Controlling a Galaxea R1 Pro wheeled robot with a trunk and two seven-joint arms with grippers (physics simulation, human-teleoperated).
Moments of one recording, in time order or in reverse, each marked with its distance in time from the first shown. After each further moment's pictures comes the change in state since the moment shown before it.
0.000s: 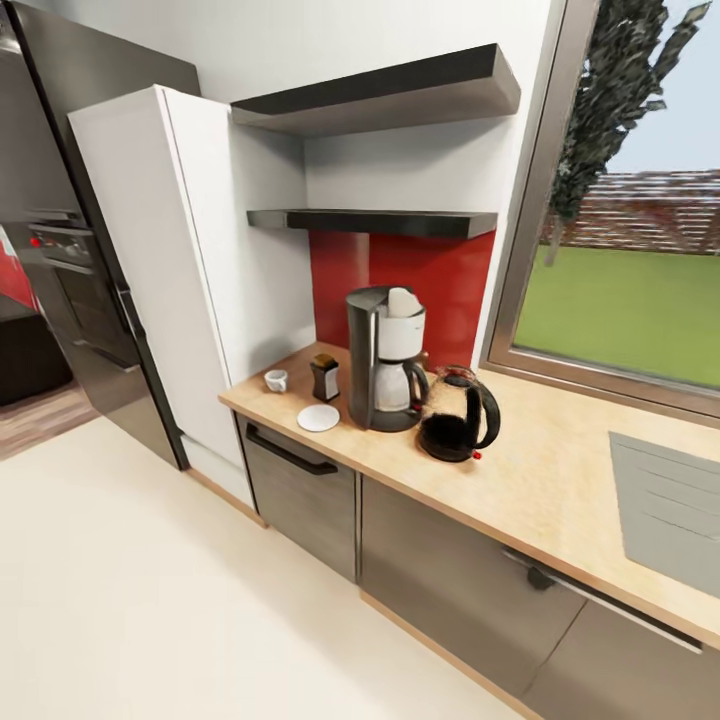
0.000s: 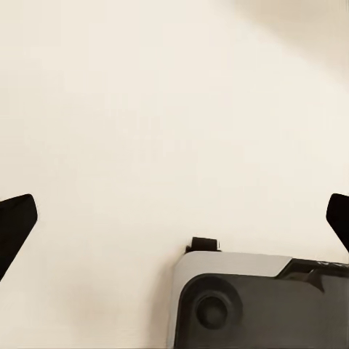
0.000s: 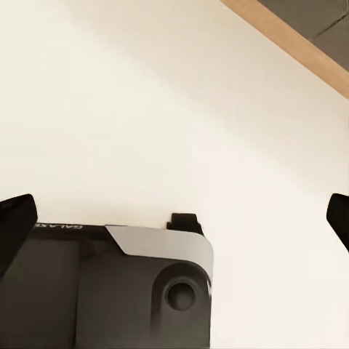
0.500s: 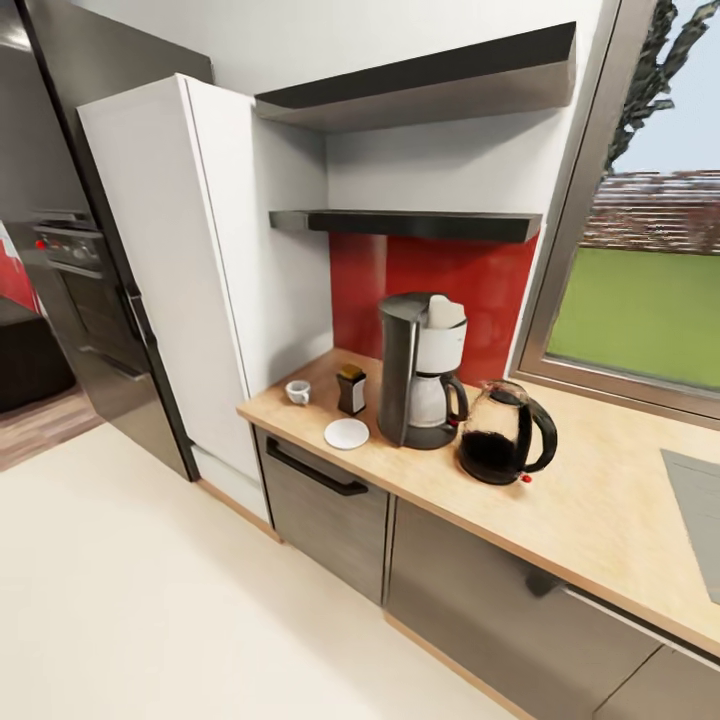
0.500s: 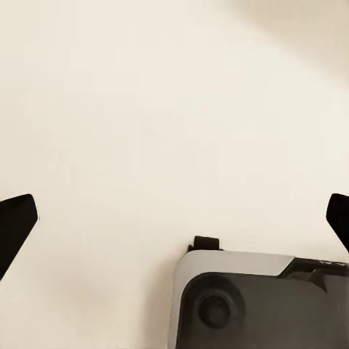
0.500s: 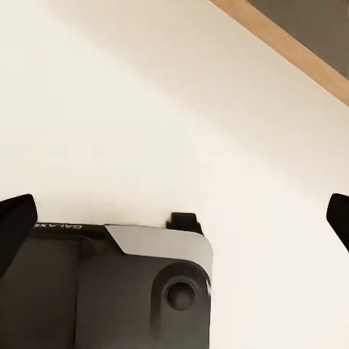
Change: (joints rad) left arm 0.002 0.003 0.003 0.000 0.001 0.002 0.000; right arm 0.000 -0.001 -0.001 0.001 0.000 0.000 0.001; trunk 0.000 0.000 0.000
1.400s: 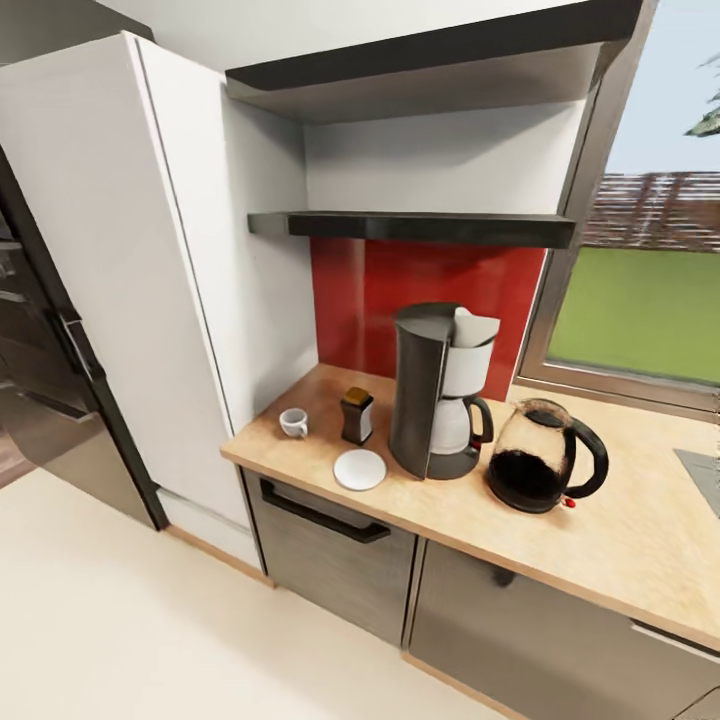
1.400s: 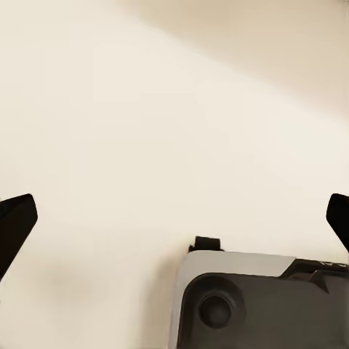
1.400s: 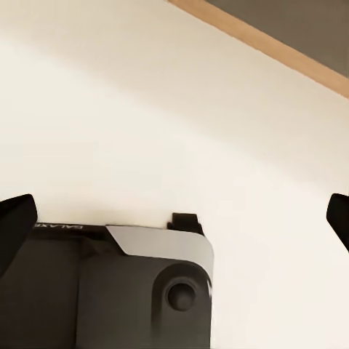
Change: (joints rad) left arm 0.000 0.001 0.006 0.000 0.000 0.000 0.000; right arm 0.000 -0.001 0.000 -0.002 0.000 0.000 0.006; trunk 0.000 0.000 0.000
